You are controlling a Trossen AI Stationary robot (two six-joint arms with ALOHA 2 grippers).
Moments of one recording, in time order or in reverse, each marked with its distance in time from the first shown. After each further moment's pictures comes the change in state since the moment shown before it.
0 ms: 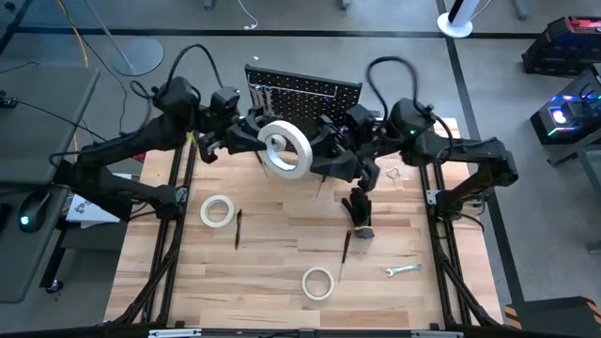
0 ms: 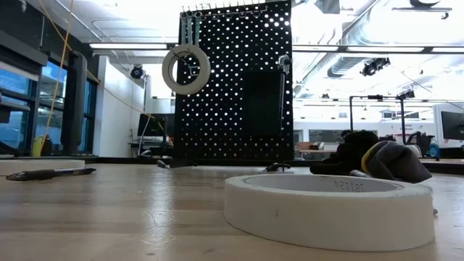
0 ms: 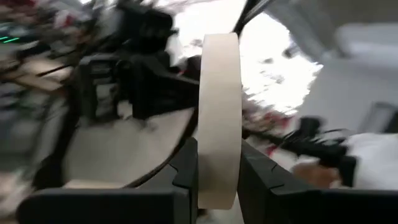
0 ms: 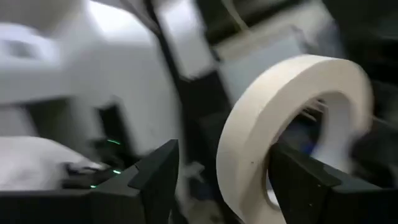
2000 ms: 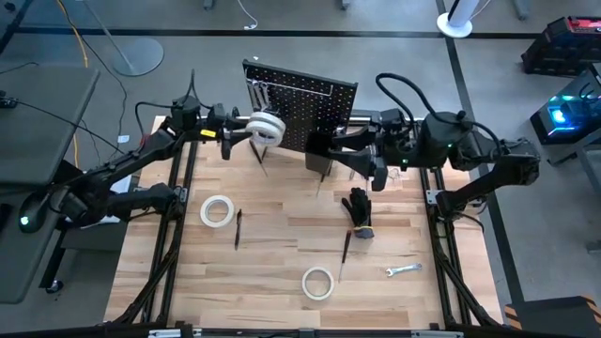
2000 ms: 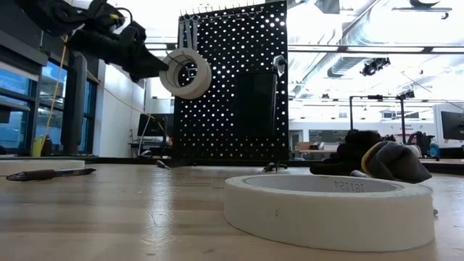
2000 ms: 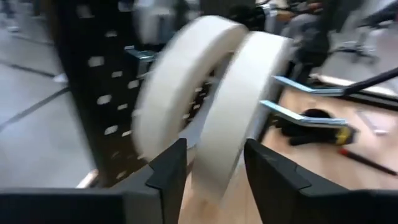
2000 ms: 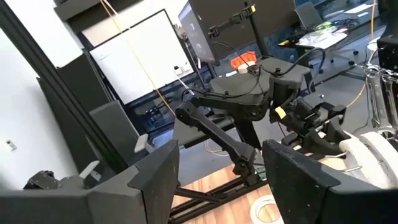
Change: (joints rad) left arm 0.569 -0.203 -0.706 -0.119 -0.157 0.765; right arm 0.125 -0.170 0.005 -0.535 0.642 -0.038
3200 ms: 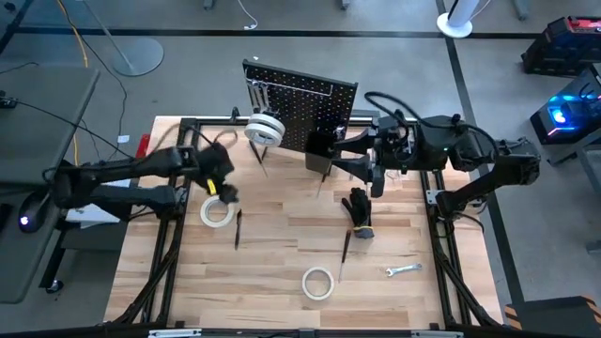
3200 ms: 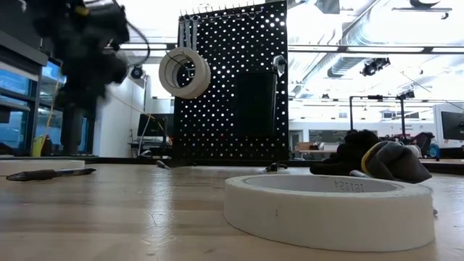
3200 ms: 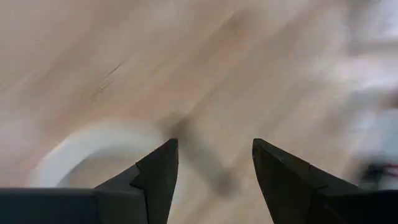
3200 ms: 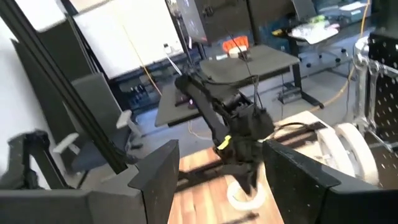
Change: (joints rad) left arm -0.553 -0.040 -0.001 -0.855 -0.306 -0.748; right arm 0.009 -0.003 0.000 -0.097 0.012 -0.088
